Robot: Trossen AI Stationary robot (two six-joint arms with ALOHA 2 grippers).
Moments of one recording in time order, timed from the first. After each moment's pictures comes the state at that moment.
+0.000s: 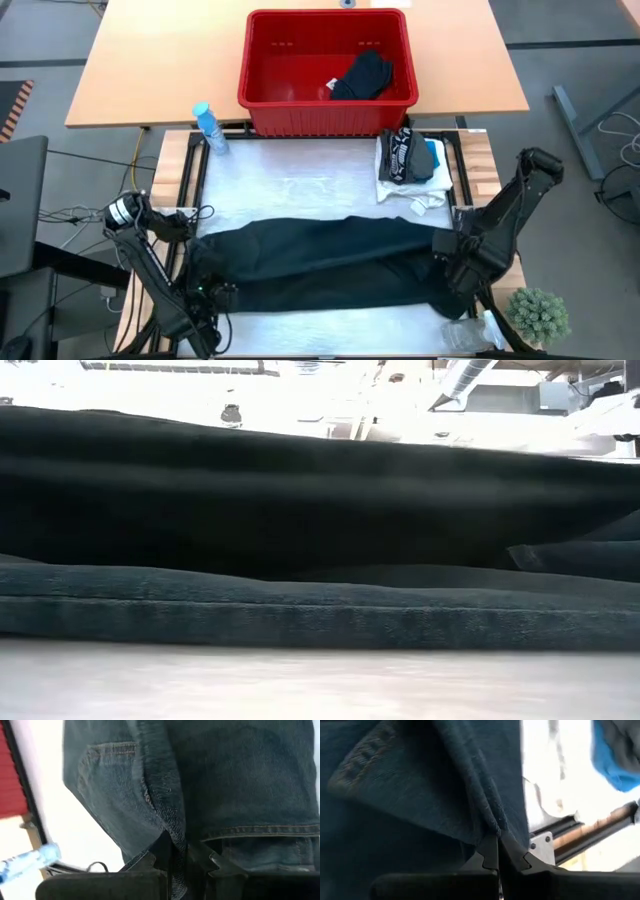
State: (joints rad) left arm -1.01 1.74 1.31 -1.50 -0.39 -0.90; right arm 0.94 1.22 0.94 -1.57 0.30 1.17
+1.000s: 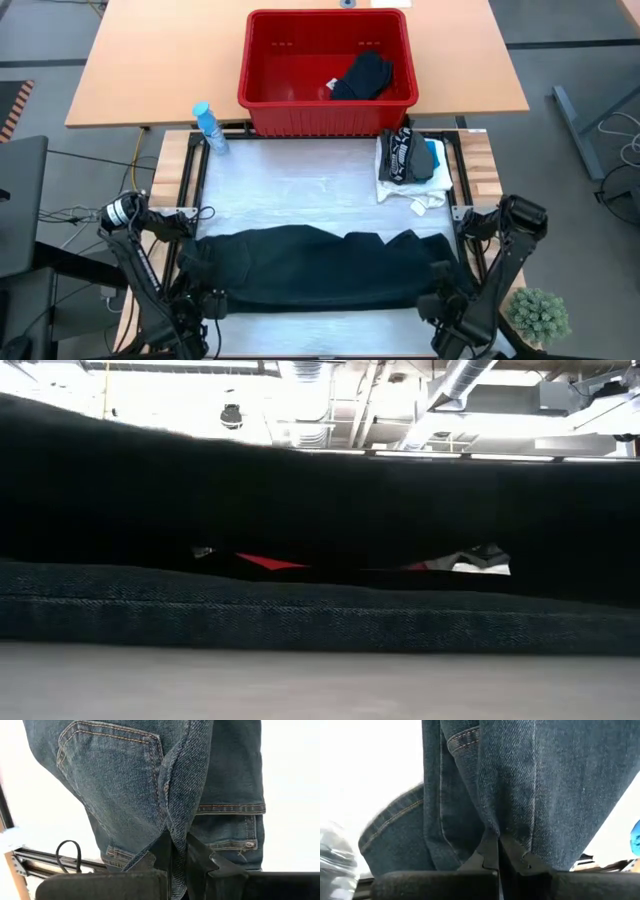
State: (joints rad) left arm -1.08 1.74 1.38 -1.53 -0.29 -1.03; right arm 1.05 1.77 1.37 -1.51 0.18 0.87
